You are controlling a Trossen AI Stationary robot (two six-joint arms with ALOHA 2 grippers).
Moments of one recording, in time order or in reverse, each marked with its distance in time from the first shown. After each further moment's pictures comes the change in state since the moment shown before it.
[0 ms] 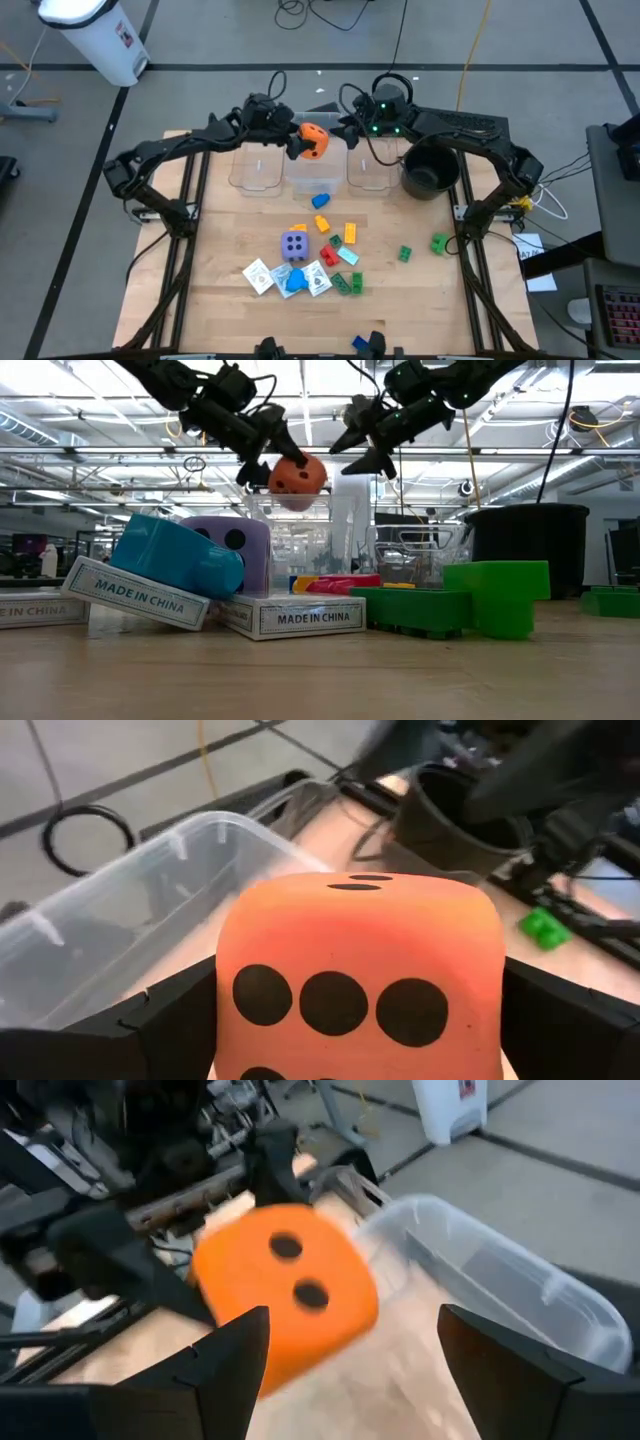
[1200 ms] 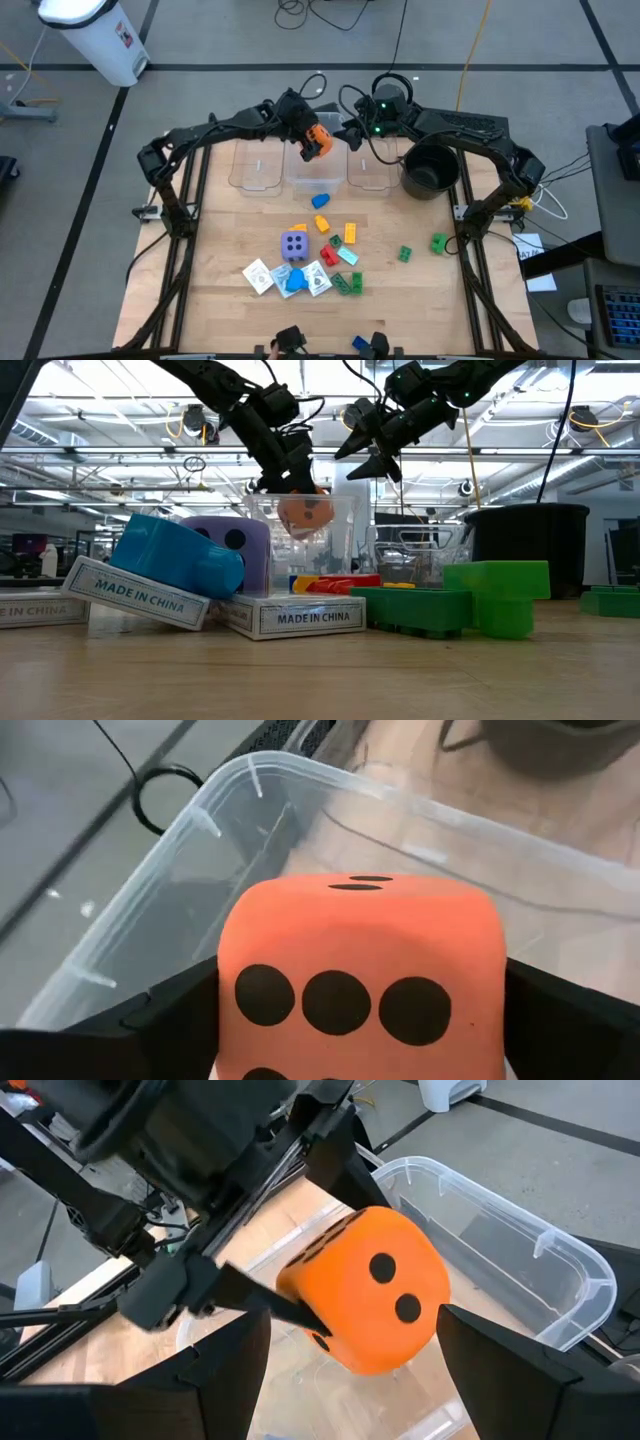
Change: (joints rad) left arm -0.063 0.270 0.344 -0.354 -0.242 0.329; right arm -0.006 -0.005 0.000 -0.090 -0.017 -0.009
